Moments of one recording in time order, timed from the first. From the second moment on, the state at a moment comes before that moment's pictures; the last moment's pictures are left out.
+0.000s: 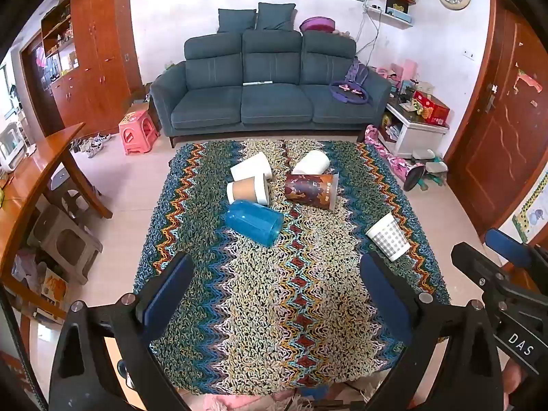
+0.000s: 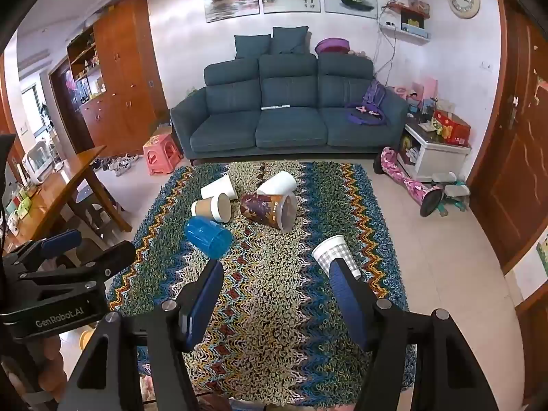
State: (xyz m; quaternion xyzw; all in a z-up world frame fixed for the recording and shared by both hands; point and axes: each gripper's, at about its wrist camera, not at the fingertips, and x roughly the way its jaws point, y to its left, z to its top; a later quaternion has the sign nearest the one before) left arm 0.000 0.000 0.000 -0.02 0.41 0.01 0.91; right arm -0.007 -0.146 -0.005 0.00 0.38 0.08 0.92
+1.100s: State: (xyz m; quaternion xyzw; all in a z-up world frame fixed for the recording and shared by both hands) left arm 0.006 -0.003 -0.003 -0.03 0.41 0.01 0.91; right arm 0.002 -0.143 -0.011 -0.02 0.38 0.07 0.92
